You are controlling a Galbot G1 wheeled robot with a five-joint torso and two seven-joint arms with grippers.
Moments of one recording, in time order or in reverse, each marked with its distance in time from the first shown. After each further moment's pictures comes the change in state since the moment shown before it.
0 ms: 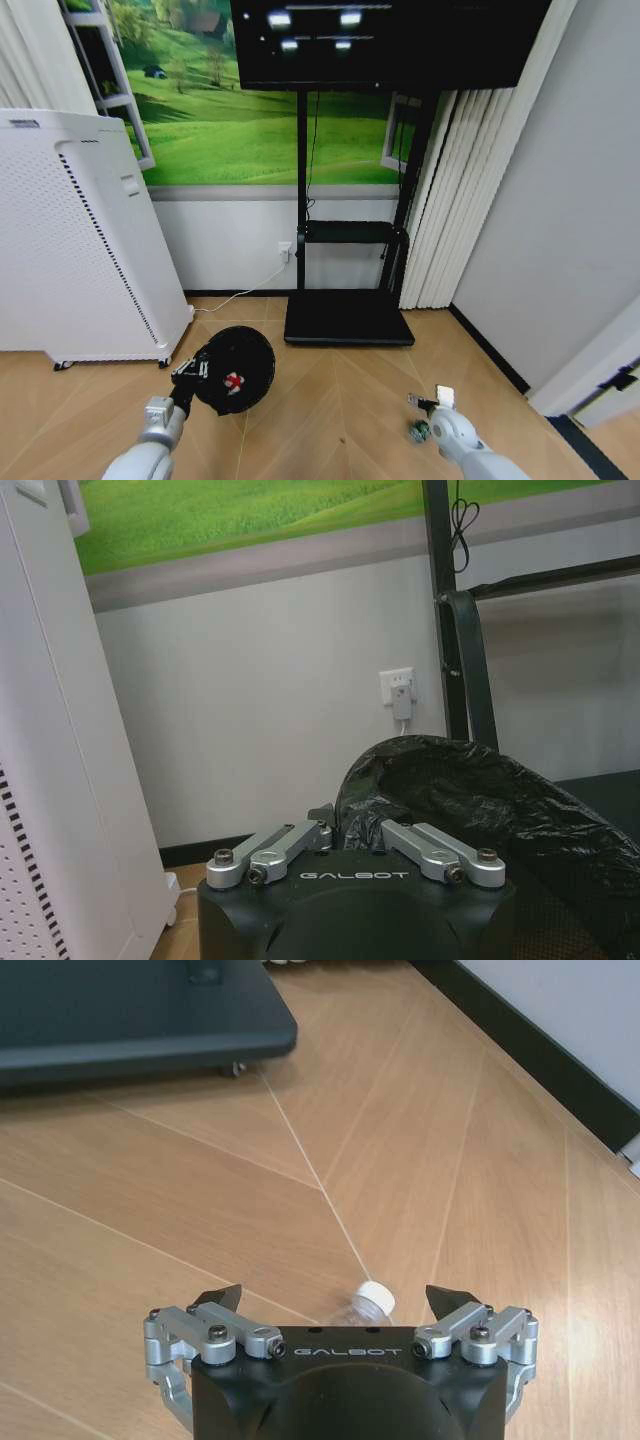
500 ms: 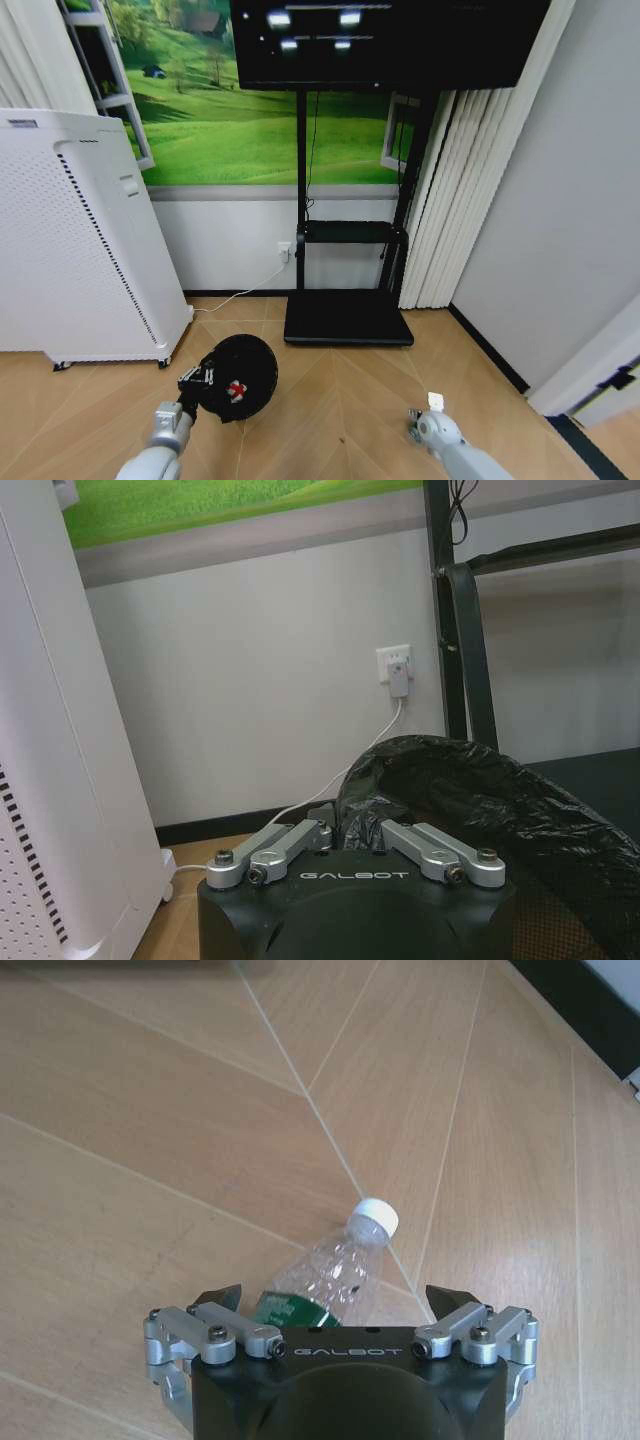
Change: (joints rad) left arm -0.002 -0.021 0.018 0.050 0.027 -0.018 0.005; right arm 0.121 0.098 -0.099 -0.276 -0.022 -0.002 0.012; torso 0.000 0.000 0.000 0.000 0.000
